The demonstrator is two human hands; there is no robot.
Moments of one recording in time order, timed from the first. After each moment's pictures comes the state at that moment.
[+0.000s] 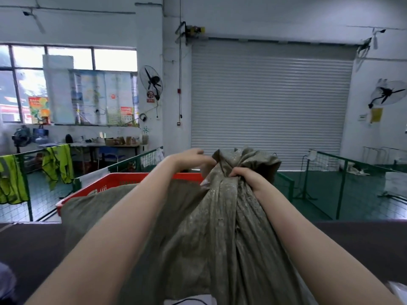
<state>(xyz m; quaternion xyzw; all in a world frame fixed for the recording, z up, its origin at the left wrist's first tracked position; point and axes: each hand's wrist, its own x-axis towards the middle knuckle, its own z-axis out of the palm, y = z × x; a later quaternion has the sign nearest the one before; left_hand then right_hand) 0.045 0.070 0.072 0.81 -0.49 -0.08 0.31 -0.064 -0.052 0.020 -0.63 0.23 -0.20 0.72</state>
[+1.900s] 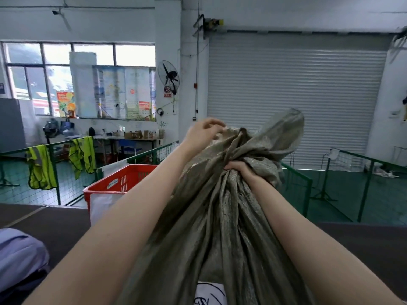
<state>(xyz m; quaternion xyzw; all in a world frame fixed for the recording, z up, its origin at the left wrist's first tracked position) 0.039 0.084 0.083 0.69 -0.46 0.01 0.55 -0.037 -0.025 0.012 -0.66 0.12 -0.22 0.71</state>
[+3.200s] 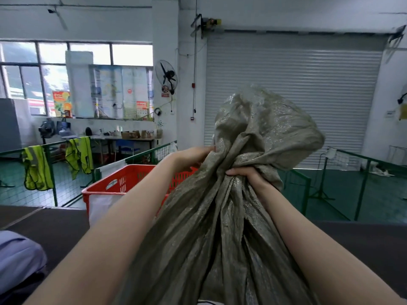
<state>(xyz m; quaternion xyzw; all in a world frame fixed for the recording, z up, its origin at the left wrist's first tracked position) 0.077 0.094 0.053 0.77 -0.41 -0.24 0.43 -0.053 -0.022 0.006 -0.64 0.10 -0.16 0.75</state>
